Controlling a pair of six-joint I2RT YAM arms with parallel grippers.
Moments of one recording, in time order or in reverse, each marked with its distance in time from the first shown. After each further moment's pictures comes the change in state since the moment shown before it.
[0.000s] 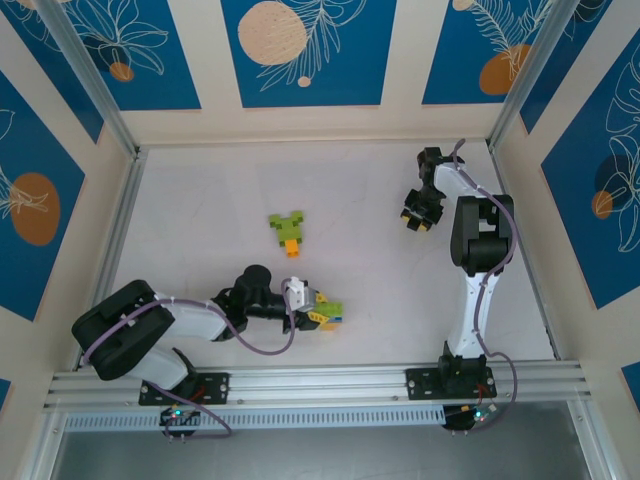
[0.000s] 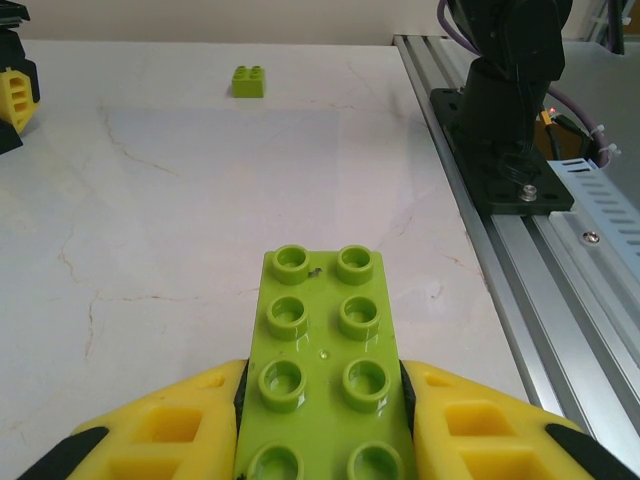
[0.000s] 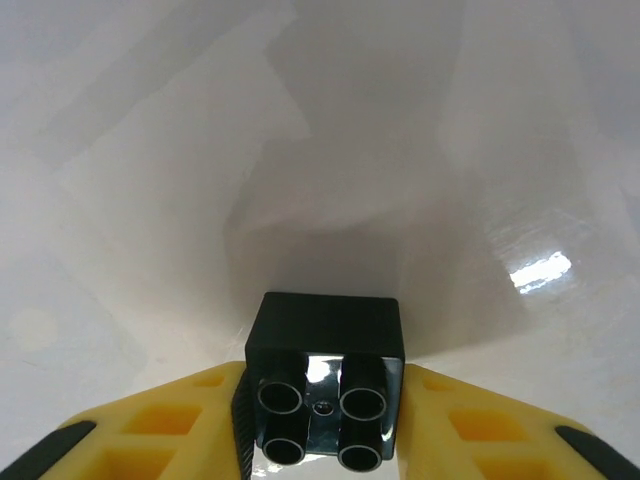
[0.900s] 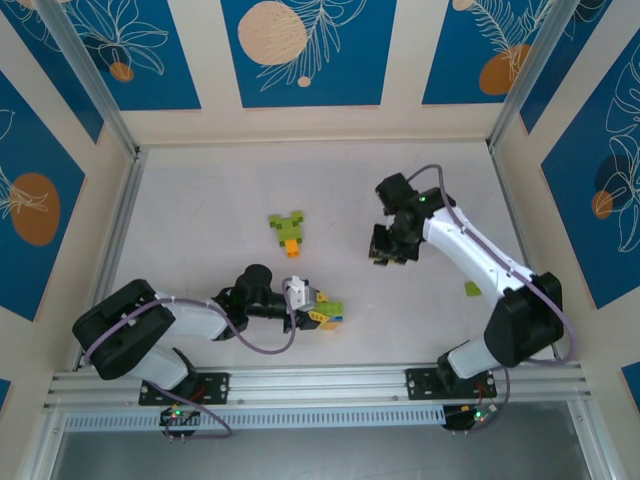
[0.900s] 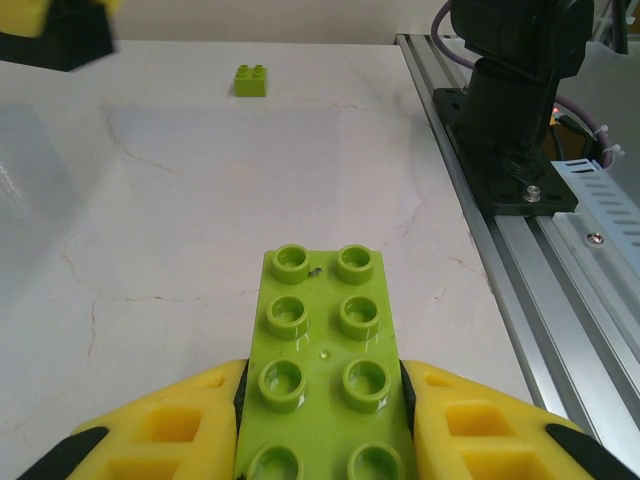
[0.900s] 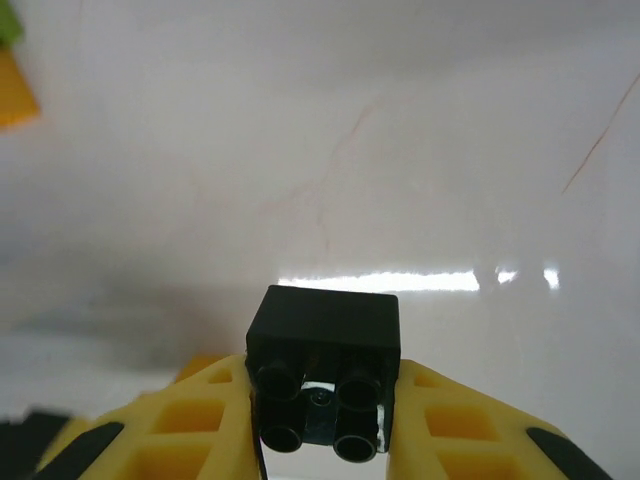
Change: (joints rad) left arm 0.000 0.005 0.007 -0.006 -0.003 0.000; right arm 0.470 -0.718 -0.429 -0.167 -0.050 0.078
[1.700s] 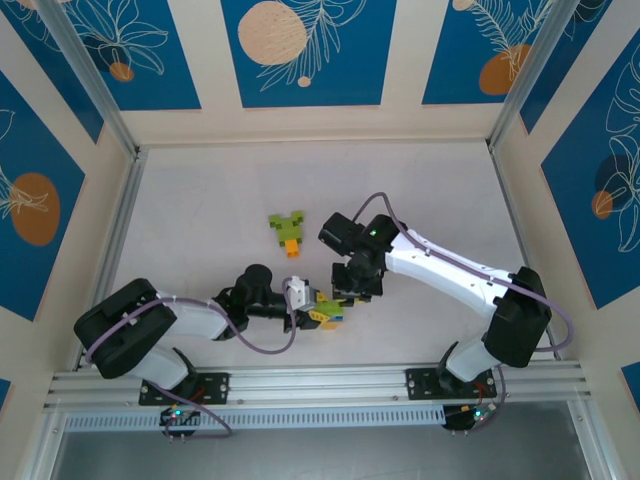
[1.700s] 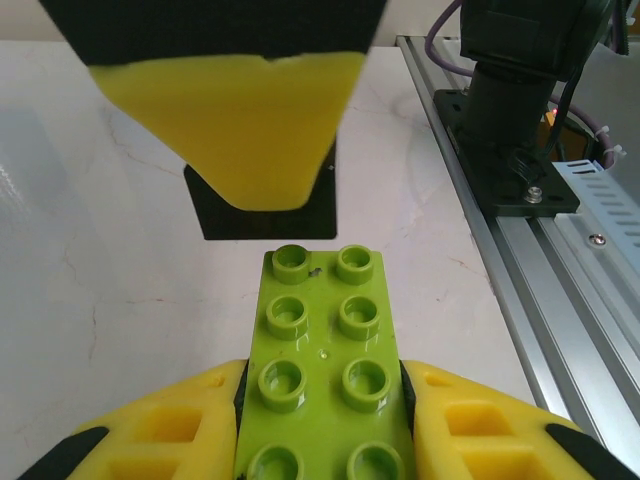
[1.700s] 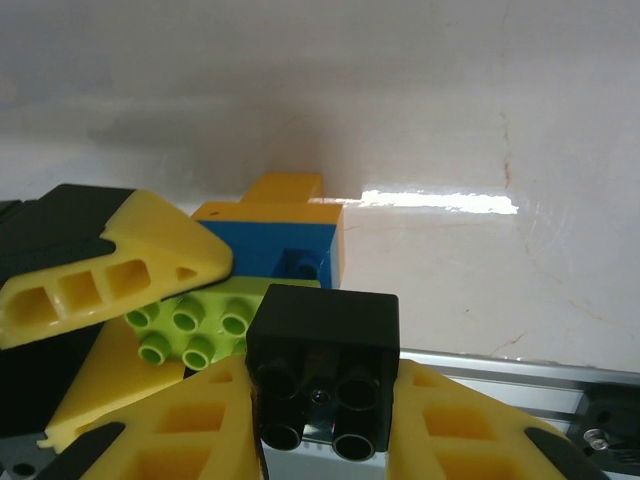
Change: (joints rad) left arm 0.000 0.008 0.000 0.015 0.000 0.000; right arm 0.393 0.056 0.035 -0.060 -0.017 0.270
